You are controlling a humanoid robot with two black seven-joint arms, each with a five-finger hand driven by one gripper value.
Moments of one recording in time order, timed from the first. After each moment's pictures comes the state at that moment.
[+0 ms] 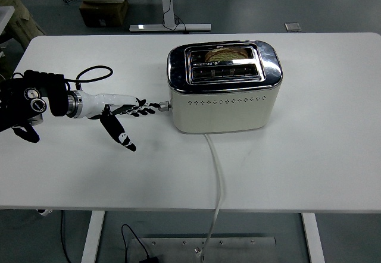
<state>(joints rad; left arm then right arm) -1.09 0.63 -0.12 -1.19 0.86 -0.42 0.03 -0.03 0.00 0.29 0.08 -0.32 0.06 0.24</state>
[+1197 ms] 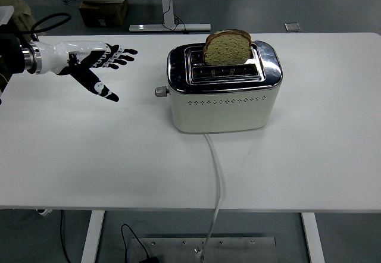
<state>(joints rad) -1.28 0.80 -0.13 -1.22 0.60 -0.42 0.03 -0.03 0.00 0.29 0.08 -0.32 0.06 0.24</state>
